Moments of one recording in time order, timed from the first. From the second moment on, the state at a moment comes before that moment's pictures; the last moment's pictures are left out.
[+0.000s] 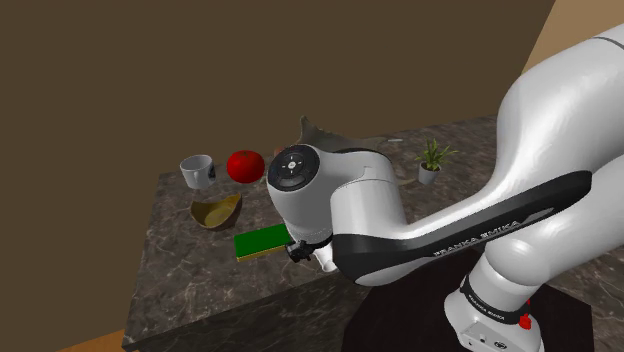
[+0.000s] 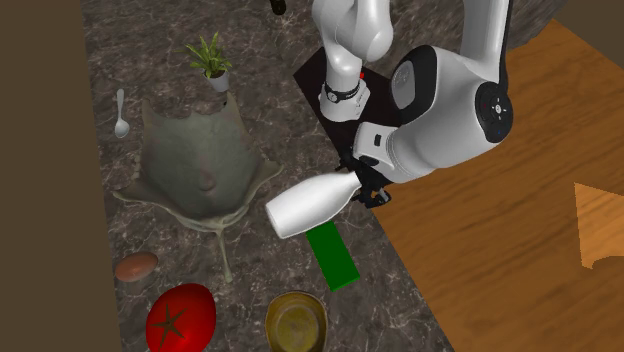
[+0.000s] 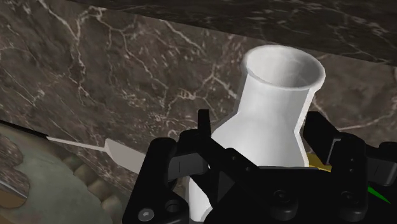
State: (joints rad) arm -0.25 -0.37 0.98 -2.45 -0.08 2.09 1.13
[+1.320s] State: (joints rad) arm -0.20 -0.46 0.90 -2.37 -0.04 1.94 1.05
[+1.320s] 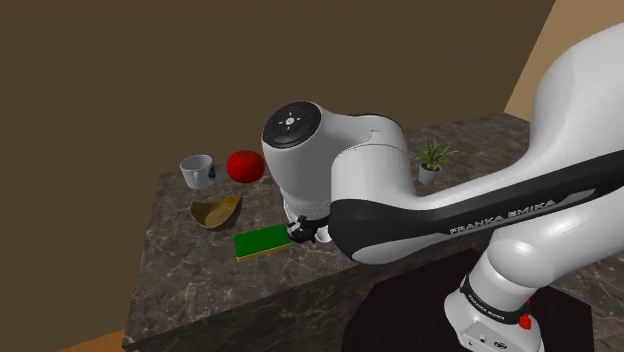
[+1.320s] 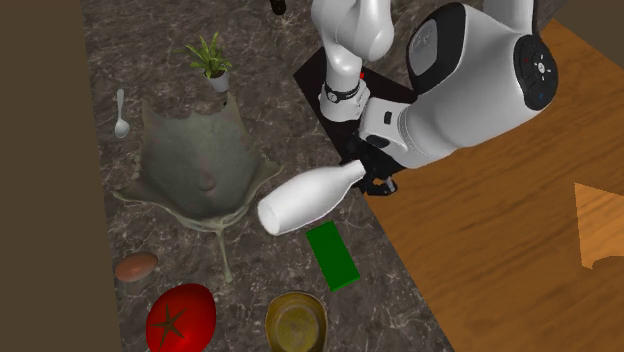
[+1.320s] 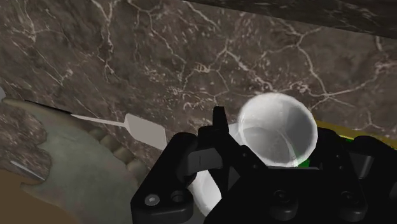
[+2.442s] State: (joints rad) arm -0.19 -0.52 0.81 -2.19 -0.03 1.73 0.96
